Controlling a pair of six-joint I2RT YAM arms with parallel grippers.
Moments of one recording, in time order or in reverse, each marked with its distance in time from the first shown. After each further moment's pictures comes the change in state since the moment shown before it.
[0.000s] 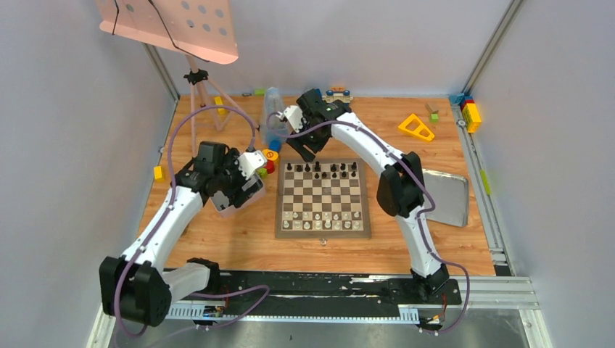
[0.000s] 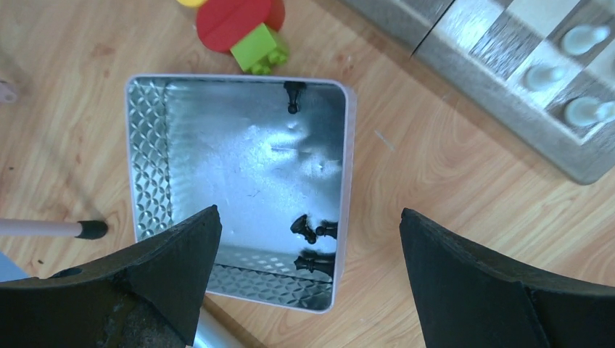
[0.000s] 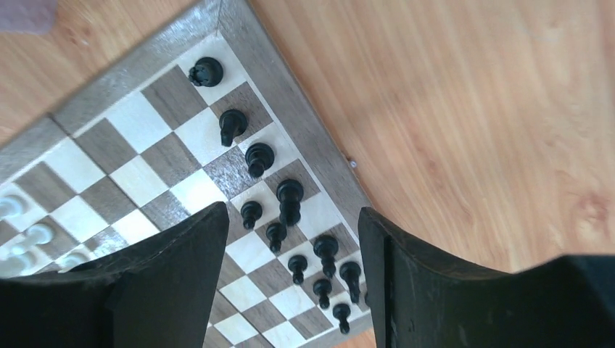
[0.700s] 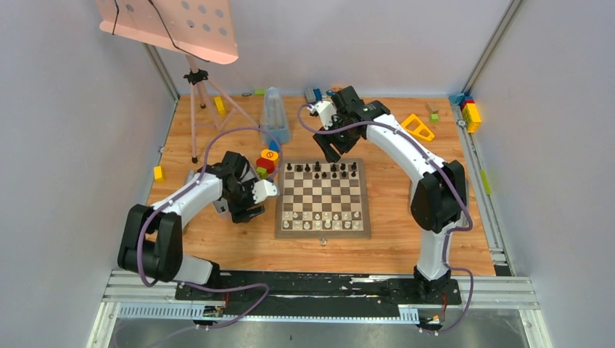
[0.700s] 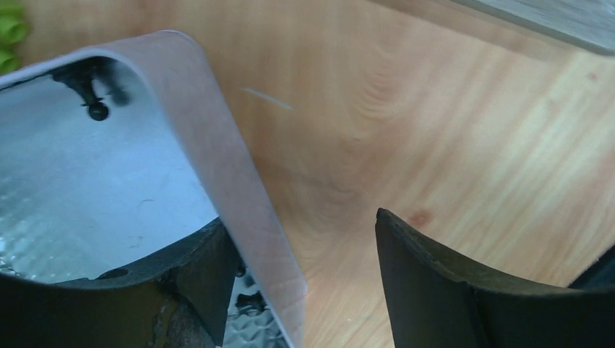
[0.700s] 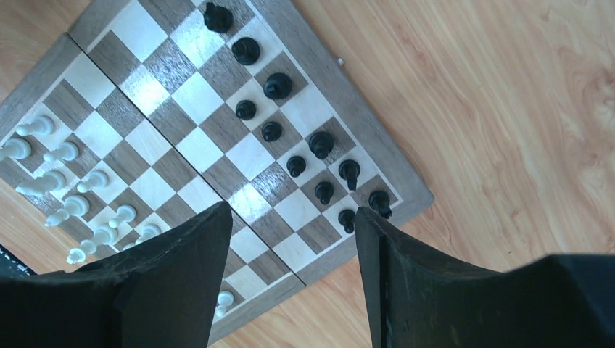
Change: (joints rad) left arm -0.039 0.358 -0.032 -0.087 0.000 0.301; right arm -0.111 -0.365 -0.378 0.097 -0.092 0.057
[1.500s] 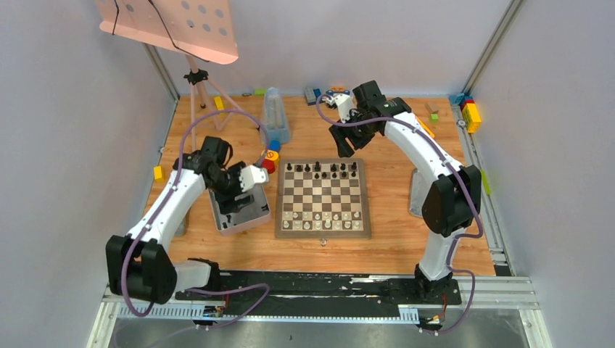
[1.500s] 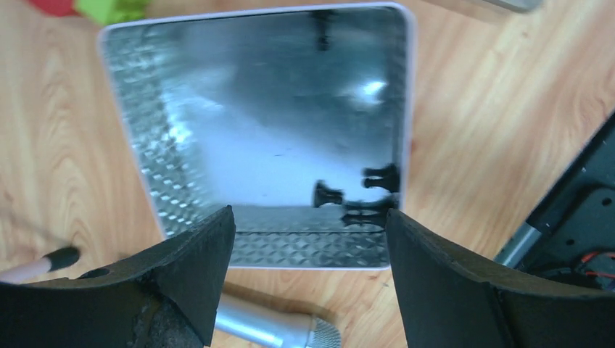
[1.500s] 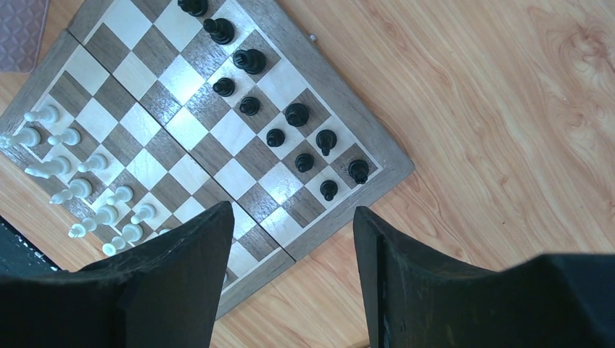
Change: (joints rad) left arm 0.027 -0.229 0.110 -0.302 0.014 0.105; right arm -0.107 -0.090 -0.078 0.001 -0.079 -0.004
